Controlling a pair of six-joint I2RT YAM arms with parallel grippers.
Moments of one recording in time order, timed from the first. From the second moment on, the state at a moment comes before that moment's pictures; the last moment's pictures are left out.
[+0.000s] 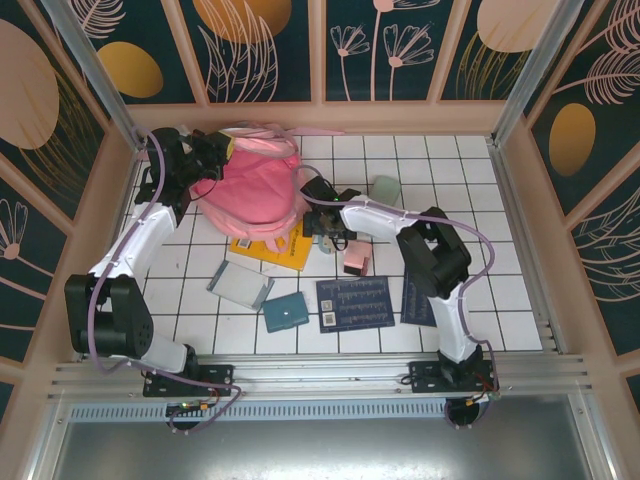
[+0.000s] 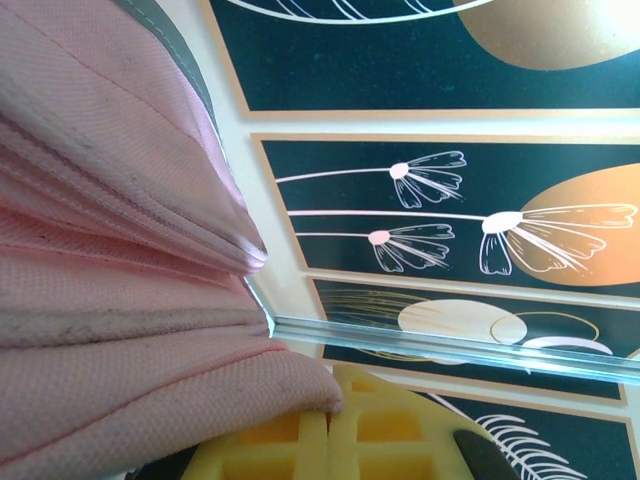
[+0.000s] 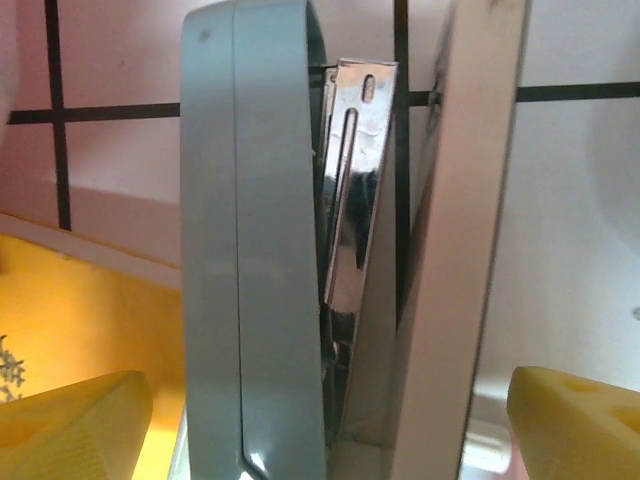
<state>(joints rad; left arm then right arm) -0.07 1.50 1.17 0.09 0.46 -1.45 0.74 2.10 1.54 -0.63 0.20 0.69</state>
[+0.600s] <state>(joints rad) -0.07 1.50 1.17 0.09 0.46 -1.44 0.70 2.01 1.40 -0.52 0.20 0.70</state>
